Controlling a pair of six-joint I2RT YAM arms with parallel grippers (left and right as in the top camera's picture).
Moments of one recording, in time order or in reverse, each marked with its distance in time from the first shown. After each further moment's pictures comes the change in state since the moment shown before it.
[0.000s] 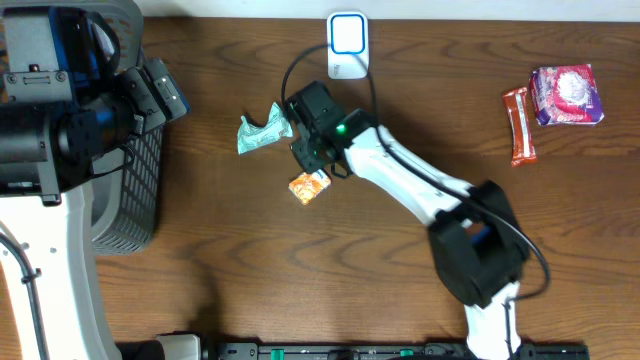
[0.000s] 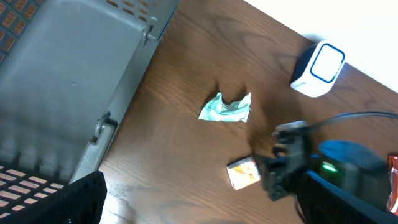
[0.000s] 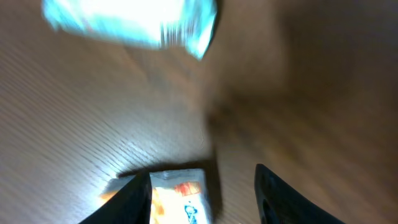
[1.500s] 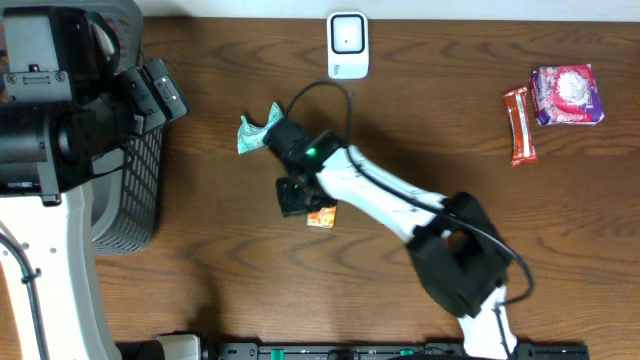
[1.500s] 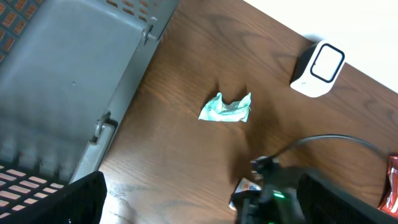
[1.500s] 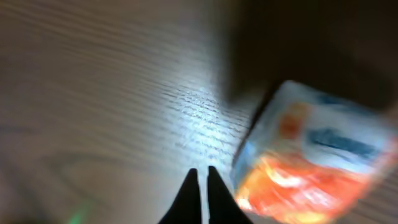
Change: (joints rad) left arm 0.000 0.000 0.000 0.000 0.000 0.000; right arm 0.134 0.020 0.002 -0.272 -0.174 0.542
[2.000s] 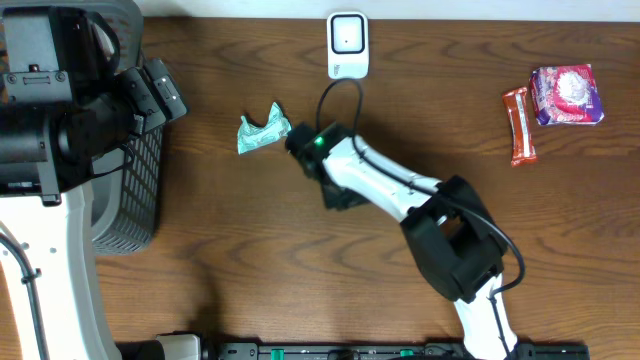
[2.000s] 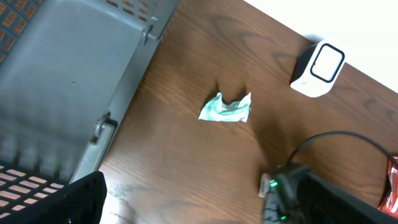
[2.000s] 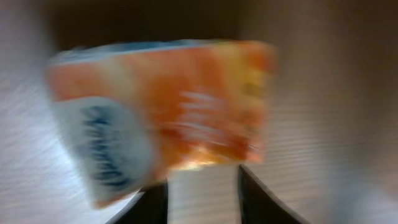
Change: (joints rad) left arm 0.000 0.000 0.000 0.000 0.000 0.000; right arm -0.078 0.058 0.020 -0.274 0.489 -0.012
